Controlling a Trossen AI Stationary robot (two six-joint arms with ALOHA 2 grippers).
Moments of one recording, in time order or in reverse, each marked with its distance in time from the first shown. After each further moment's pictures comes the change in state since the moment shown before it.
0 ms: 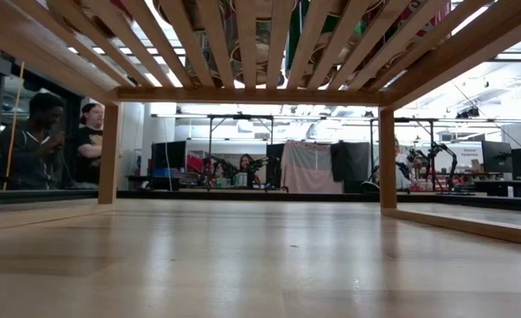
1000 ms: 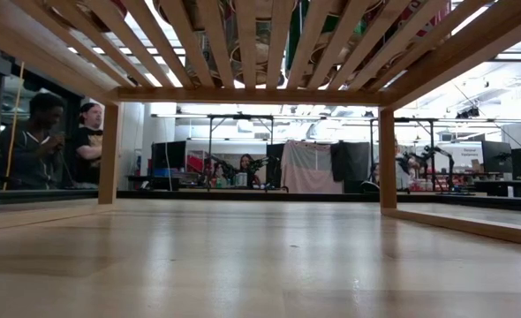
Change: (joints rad) left arm 0.000 -0.386 0.196 -0.227 -0.178 -0.165; right arm -0.038 -0.059 0.000 -0.149 -0.055 0.041
